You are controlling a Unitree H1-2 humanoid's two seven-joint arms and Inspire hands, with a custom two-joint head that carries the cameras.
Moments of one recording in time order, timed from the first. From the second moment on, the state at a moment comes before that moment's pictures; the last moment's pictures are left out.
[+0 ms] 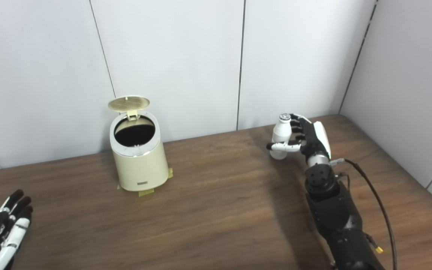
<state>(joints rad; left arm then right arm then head) 0.02 0.16 0.14 -0.50 -0.11 0.47 -0.08 -0.47 -0.41 -0.15 0.46 -0.24 0.19 -0.20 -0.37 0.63</state>
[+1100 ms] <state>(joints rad) 0.03 0.17 0.14 -0.51 -0.11 0.47 -0.08 -0.47 -0.41 -0.15 0.54 -0.23 0.10 -0.31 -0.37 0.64</state>
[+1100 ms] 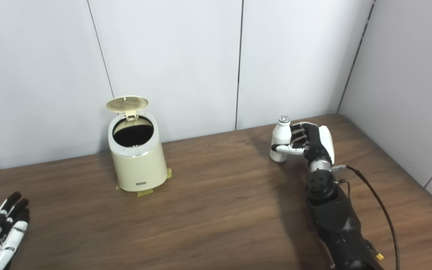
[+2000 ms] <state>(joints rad) 0.06 0.07 0.13 -0.47 -0.08 0.39 -0.02 -0.41 -0.28 -0.01 -0.09 -0.35 0.17 -0.19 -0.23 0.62</state>
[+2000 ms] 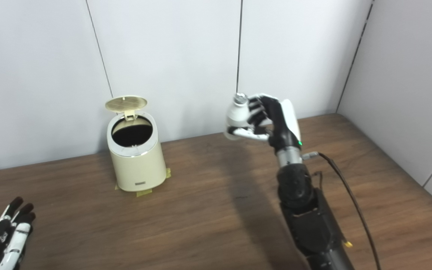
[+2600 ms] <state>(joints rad) 0.08 0.04 0.05 -0.36 -0.01 0.26 0.03 -0.55 -0.13 0.10 -0.02 -0.37 0.06 -0.15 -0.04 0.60</state>
